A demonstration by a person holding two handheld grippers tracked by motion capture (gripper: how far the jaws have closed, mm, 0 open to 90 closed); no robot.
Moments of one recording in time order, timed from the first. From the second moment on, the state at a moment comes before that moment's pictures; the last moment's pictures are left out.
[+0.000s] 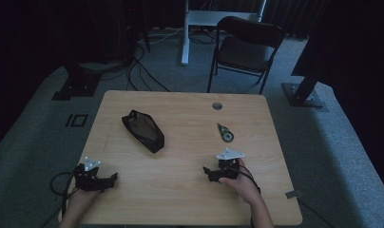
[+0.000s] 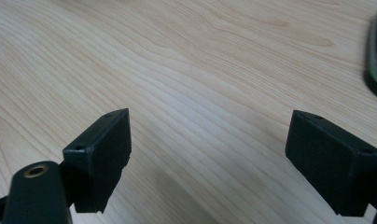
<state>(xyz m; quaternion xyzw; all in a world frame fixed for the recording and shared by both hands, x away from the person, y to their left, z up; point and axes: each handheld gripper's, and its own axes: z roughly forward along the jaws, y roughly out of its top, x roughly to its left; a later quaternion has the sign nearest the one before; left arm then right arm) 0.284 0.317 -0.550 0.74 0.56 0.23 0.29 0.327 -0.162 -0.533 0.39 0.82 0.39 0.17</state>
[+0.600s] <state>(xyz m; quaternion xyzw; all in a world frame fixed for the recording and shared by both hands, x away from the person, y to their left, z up) 0.284 0.317 -0.550 0.74 0.56 0.23 0.29 0.336 -0.118 -0.530 0.36 0.83 0.41 0.15</state>
